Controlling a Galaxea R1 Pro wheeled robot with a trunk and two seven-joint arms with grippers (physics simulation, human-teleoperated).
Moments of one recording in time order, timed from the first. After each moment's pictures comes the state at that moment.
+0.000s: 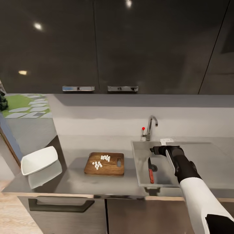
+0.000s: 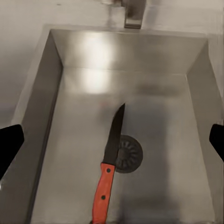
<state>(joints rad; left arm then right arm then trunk) -0.33 0.00 -0.41 0.07 0.42 -0.10 -0.03 -0.83 -0.05 -0.10 -0.88 0.17 0.69 0.17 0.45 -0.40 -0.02</state>
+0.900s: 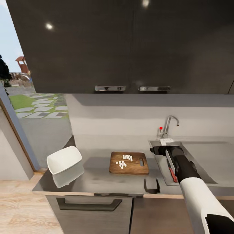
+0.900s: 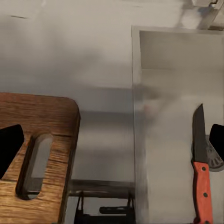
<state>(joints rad) -0.33 0.00 -0.41 0.07 0.42 -0.10 -0.03 -0.83 -0.05 -0.10 -0.88 0.17 0.69 0.17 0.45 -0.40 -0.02</state>
